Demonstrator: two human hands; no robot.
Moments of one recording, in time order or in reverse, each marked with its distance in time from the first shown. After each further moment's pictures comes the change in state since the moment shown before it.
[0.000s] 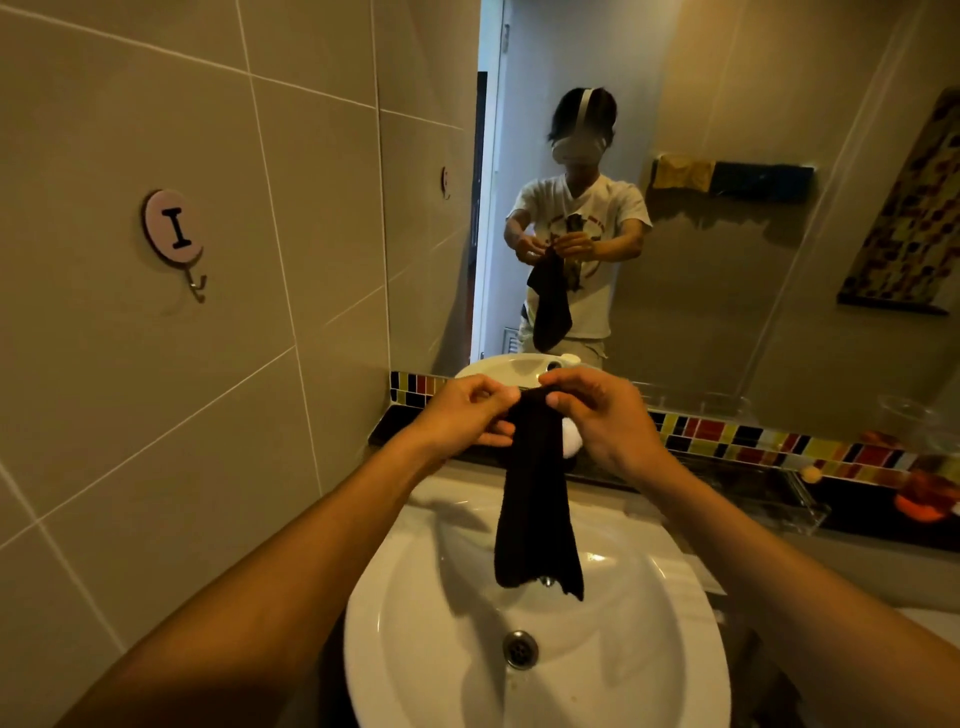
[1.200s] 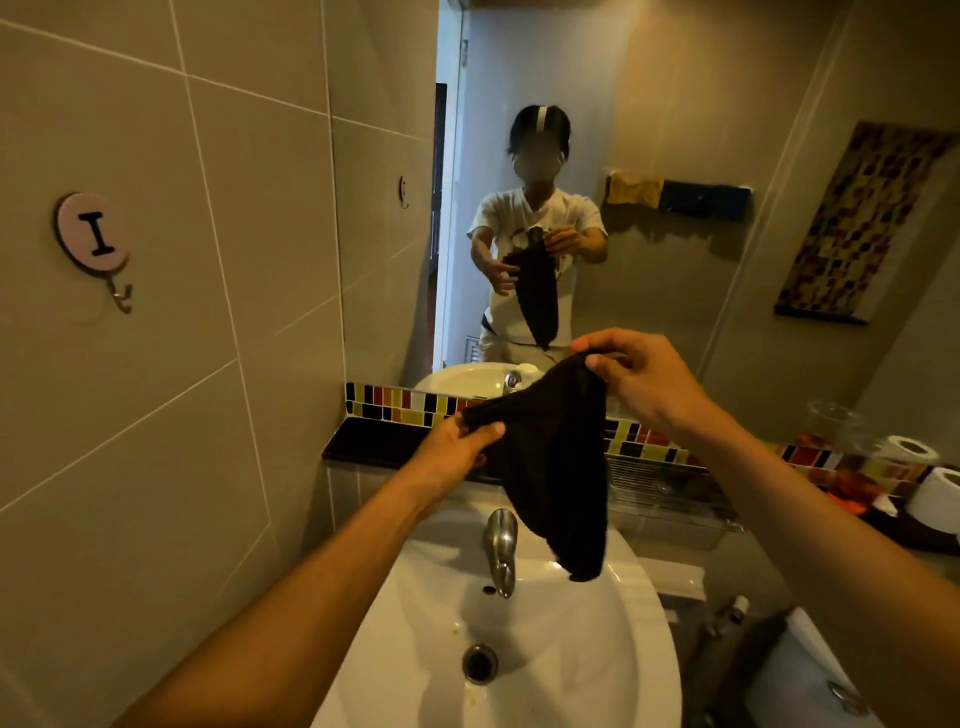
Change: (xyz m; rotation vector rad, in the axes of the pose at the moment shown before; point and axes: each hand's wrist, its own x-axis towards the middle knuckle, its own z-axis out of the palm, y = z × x) left_hand 0.005 -0.025 0.042 -0.223 -0.055 0.031; right_hand 0.017 -0.018 -0.089 -0.060 0.001 0.046
